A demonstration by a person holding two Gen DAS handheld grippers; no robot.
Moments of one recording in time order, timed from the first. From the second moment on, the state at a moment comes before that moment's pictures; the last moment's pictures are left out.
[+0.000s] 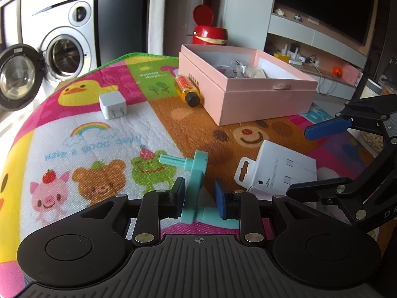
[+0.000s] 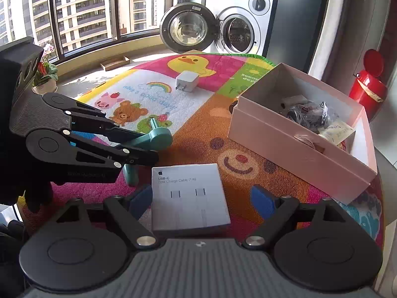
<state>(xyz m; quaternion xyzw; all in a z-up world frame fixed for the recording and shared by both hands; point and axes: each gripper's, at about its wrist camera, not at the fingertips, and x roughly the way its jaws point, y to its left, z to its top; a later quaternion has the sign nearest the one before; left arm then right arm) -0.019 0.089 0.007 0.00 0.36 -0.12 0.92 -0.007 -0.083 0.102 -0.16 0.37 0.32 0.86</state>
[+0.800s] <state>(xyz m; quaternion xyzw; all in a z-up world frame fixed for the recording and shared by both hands) -0.011 0.086 0.015 0.01 0.40 -0.11 0.91 0.000 -0.101 0.078 -0.12 0.36 0.31 0.87</state>
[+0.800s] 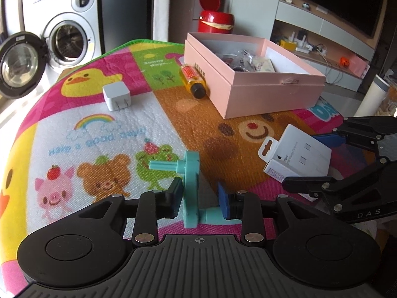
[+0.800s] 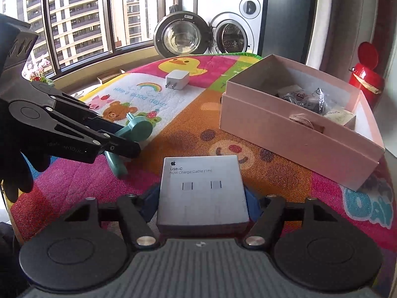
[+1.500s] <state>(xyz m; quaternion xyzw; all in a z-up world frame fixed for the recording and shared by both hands) -0.027 0.093 0.028 0.01 0.34 -0.08 0.94 0.008 -0.148 0.063 -0.06 0.37 0.20 0.91</state>
